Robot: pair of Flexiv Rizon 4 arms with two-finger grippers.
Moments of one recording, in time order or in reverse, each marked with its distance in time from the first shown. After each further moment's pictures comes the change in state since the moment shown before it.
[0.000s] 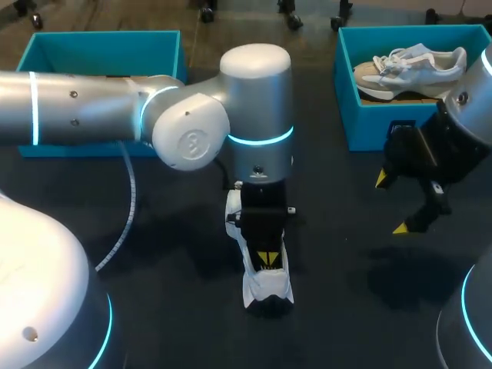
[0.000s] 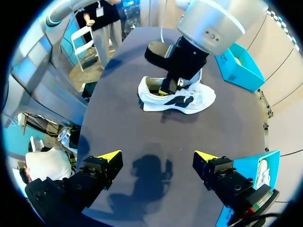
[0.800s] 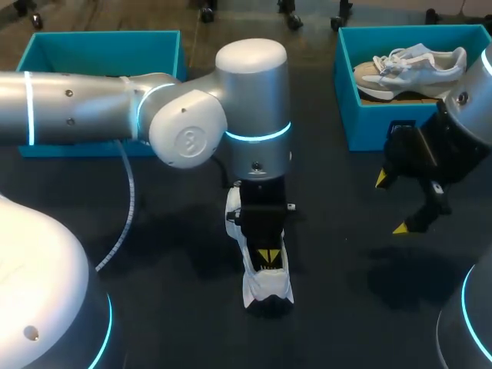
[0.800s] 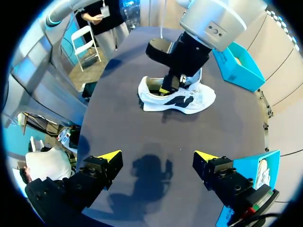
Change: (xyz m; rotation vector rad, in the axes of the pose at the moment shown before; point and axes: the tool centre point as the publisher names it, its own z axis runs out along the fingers) left arm -0.003 -0.001 -0.006 -0.004 -0.018 -0.020; right arm 0.000 0.000 0.000 0.000 0.000 0.000
